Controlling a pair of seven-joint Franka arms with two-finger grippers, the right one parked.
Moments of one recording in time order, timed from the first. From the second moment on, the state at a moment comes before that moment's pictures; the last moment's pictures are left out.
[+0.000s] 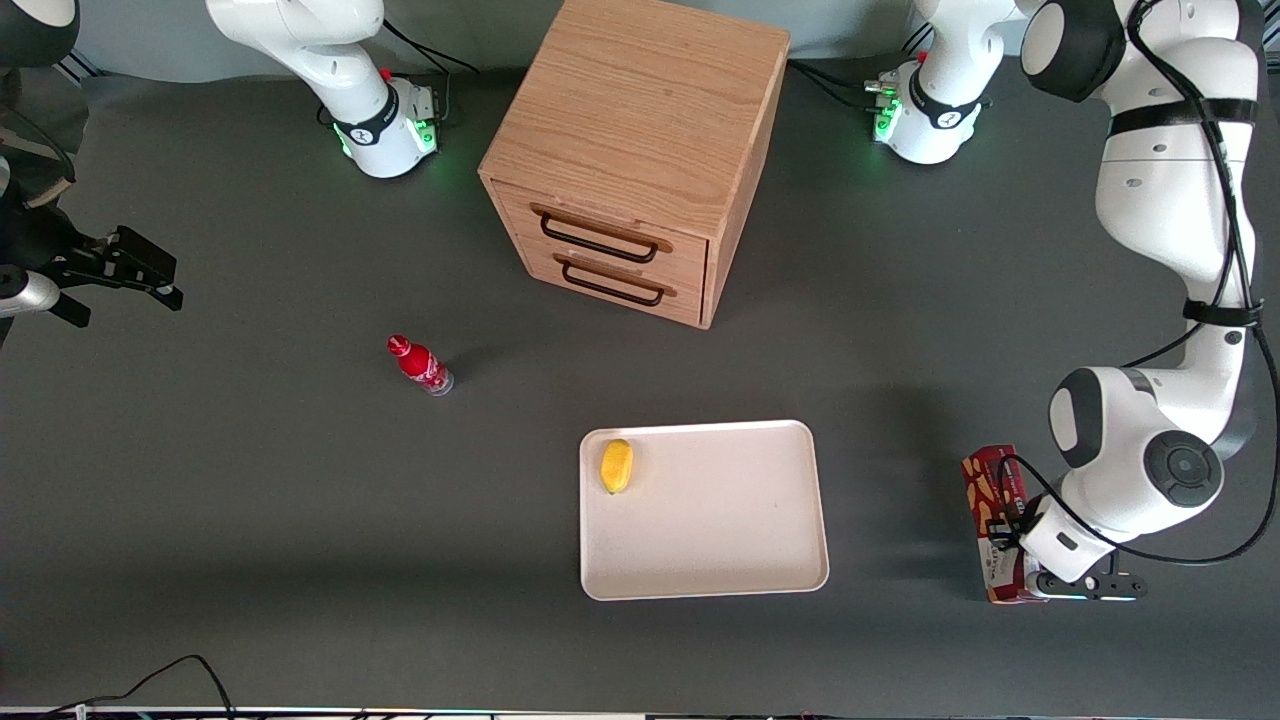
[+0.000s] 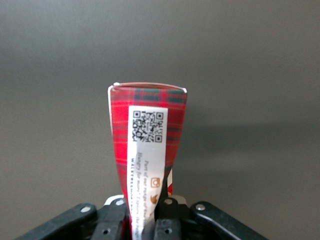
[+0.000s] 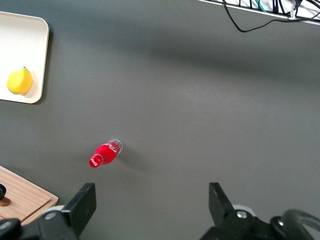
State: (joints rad) arm 0.05 0.79 -0.11 -1.33 0.09 2.25 -0.05
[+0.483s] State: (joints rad) arm -0.07 0.56 -0.20 -1.19 0.09 1.79 -0.27
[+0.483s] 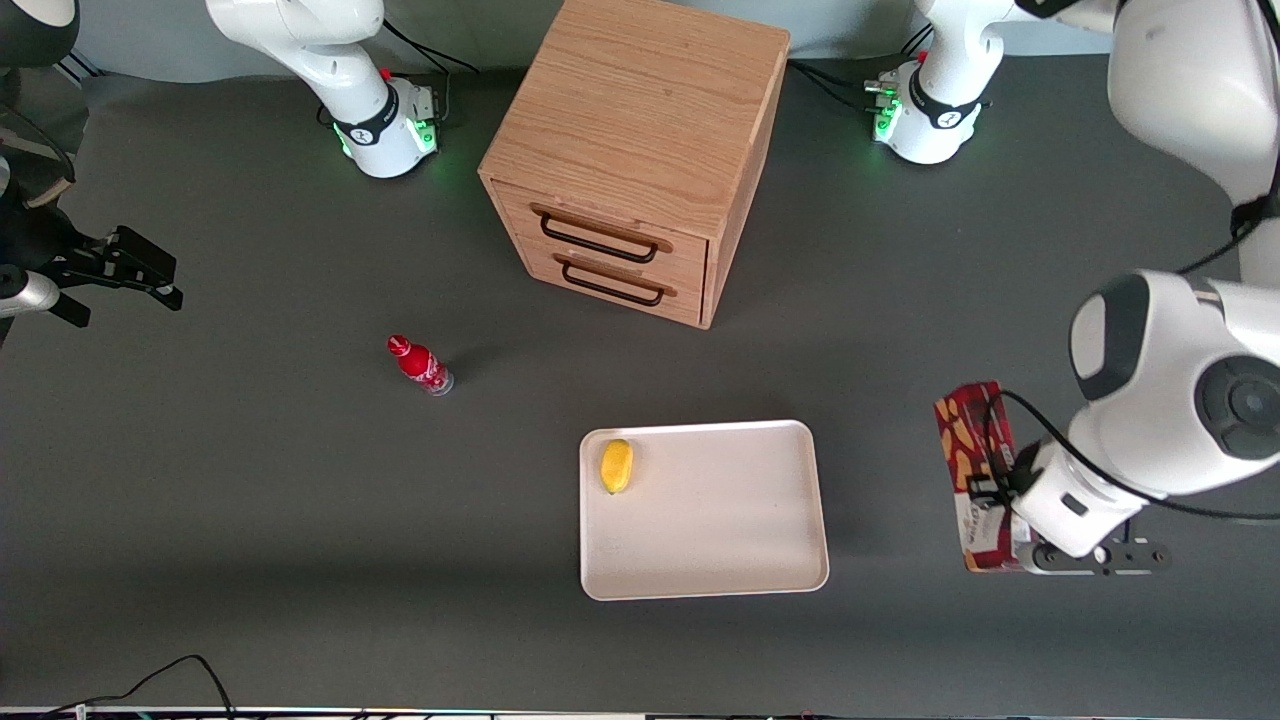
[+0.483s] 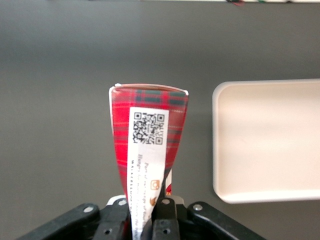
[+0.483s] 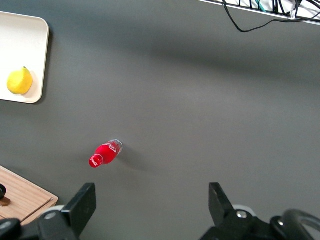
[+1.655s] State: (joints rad) arm -0.31 0.90 -0.18 -1.22 0.25 2.24 -0.59
